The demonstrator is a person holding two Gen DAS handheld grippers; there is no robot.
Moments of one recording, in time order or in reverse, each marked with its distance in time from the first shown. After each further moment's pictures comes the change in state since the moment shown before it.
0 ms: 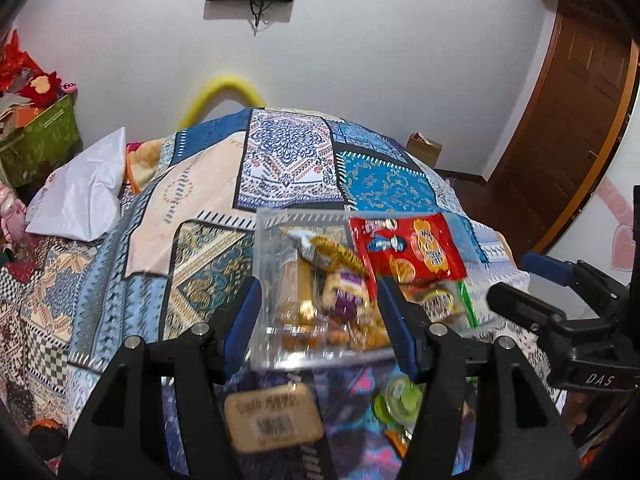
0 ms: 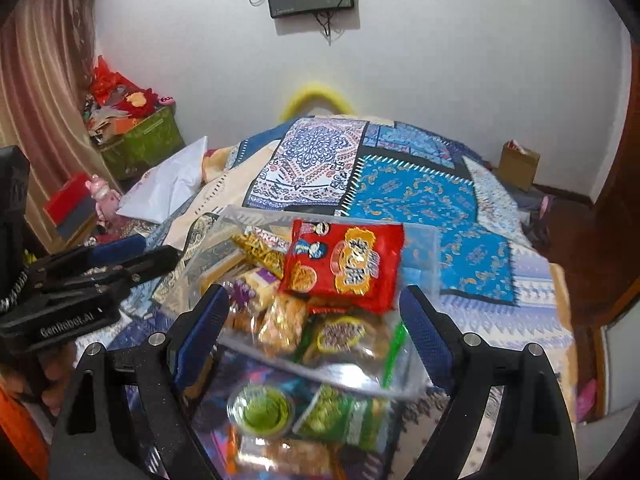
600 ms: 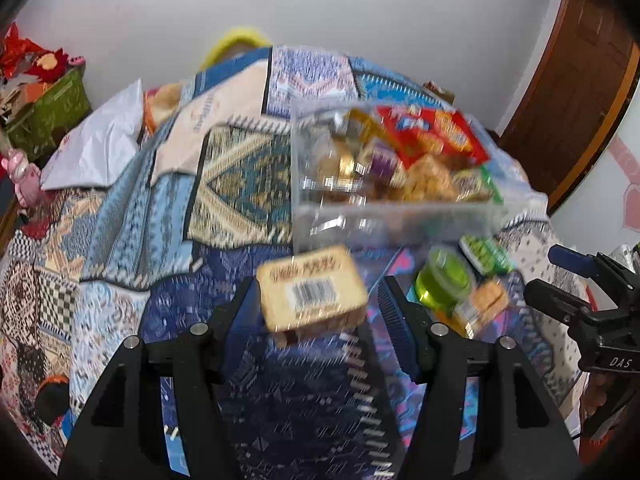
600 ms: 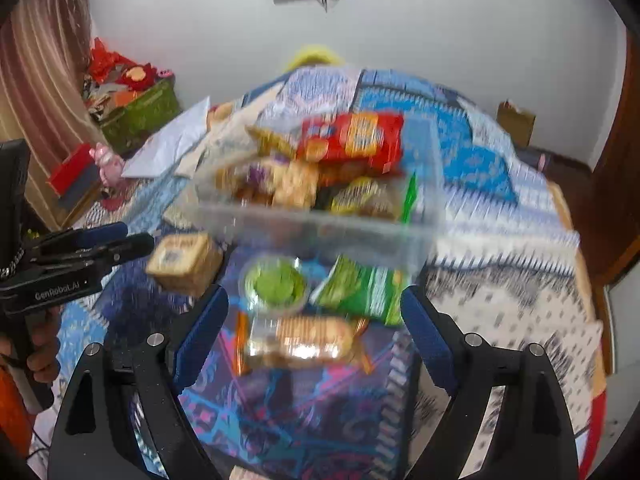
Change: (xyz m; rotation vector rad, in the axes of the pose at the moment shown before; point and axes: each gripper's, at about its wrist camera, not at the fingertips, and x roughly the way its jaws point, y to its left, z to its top) left arm -0.005 0.020 -0.088 0.026 0.165 0.056; right arm 0.001 0.005 -0.089 0.050 0.136 0.024
